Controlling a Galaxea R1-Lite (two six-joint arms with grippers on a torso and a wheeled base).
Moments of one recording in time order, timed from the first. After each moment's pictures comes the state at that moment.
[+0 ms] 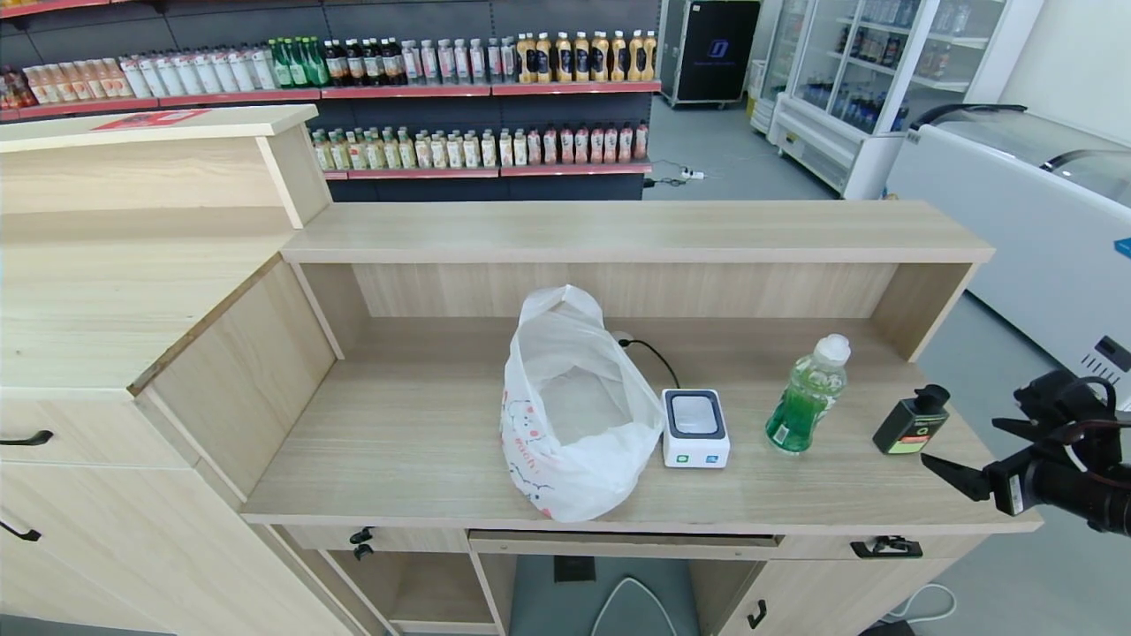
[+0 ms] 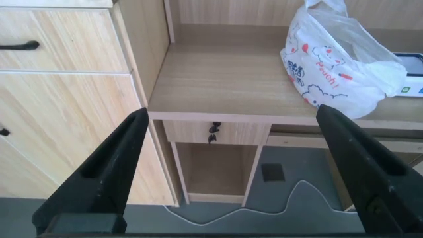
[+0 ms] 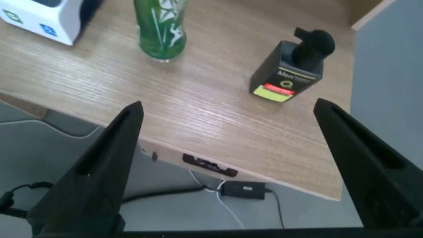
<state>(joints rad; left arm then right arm) 0.00 0.00 0.00 0.00 0.01 0.00 -0.43 1.87 -0.41 -1.02 0.52 -0.58</state>
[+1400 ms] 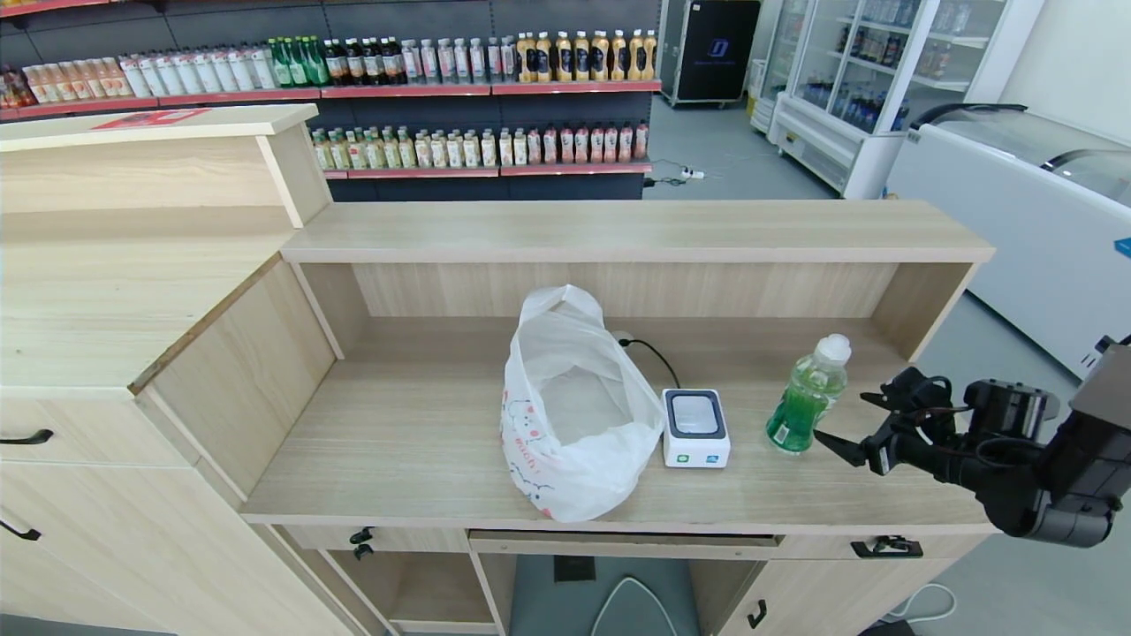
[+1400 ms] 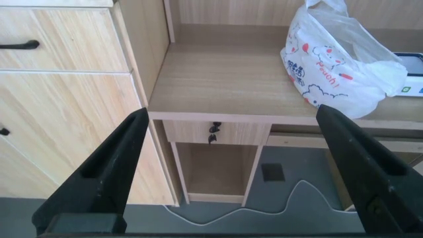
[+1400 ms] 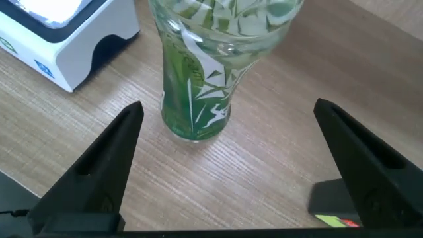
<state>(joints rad) 0.00 0.00 0.00 0.00 0.01 0.00 -0.26 2.38 -0.83 -1.21 0.64 -0.56</state>
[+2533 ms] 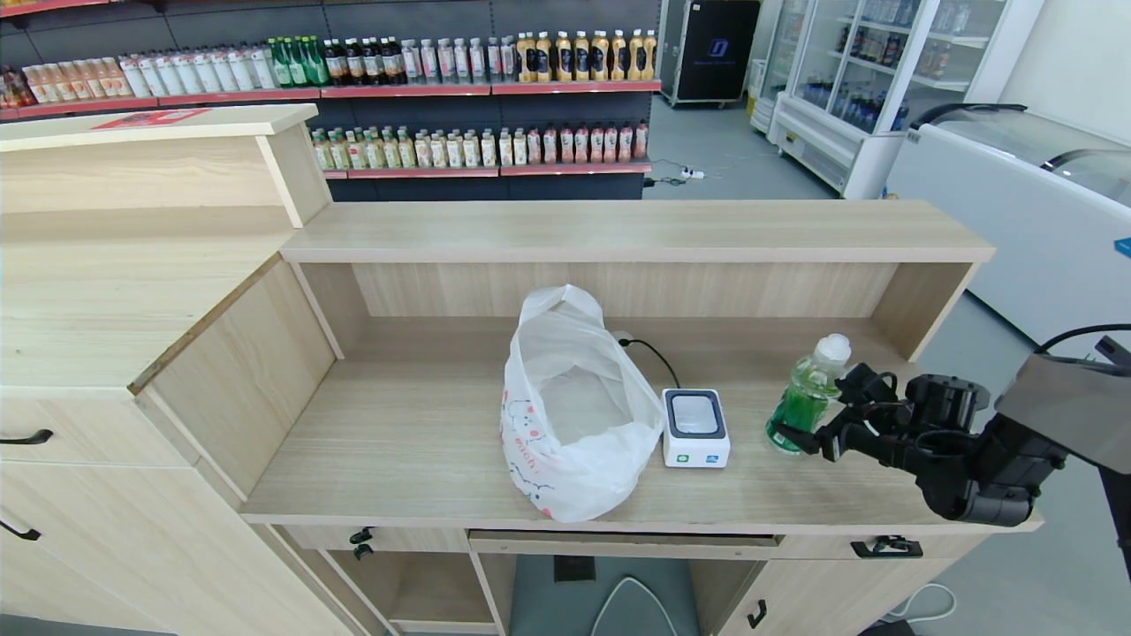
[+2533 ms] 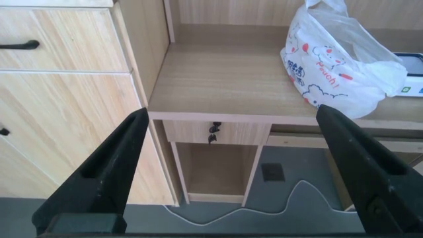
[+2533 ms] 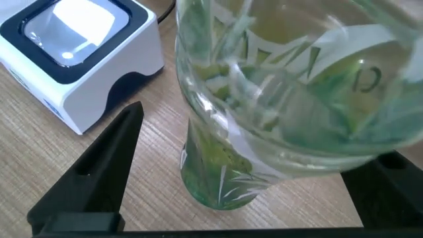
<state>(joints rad) 0.00 0.00 0.00 0.00 0.01 0.00 -0.17 2.54 -1.06 -1.21 0.70 -0.49</state>
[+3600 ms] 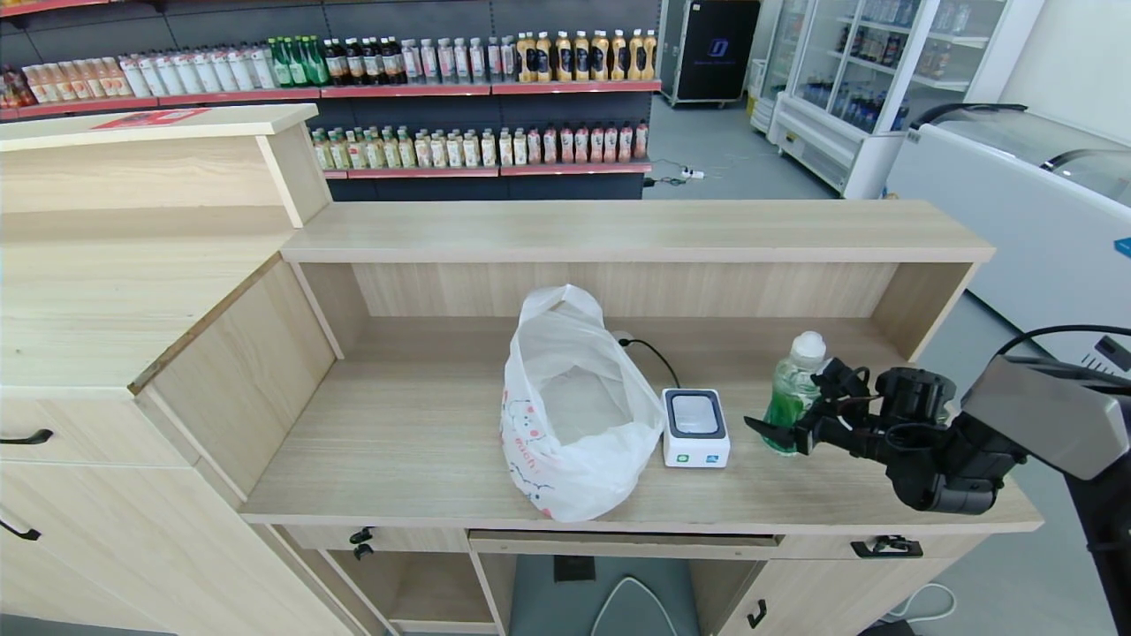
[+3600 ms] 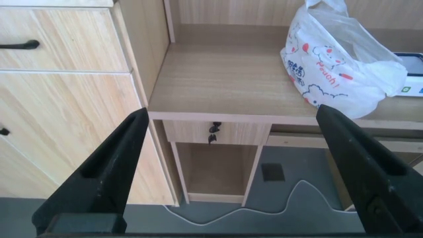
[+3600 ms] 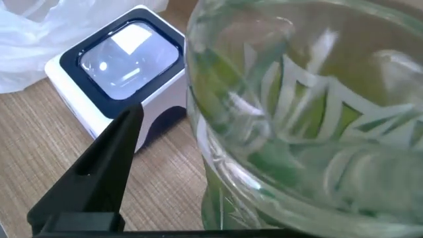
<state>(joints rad) 0.00 0.00 0.00 0.00 0.01 0.00 -0.11 2.59 -1.16 -1.20 0.80 -0.44</state>
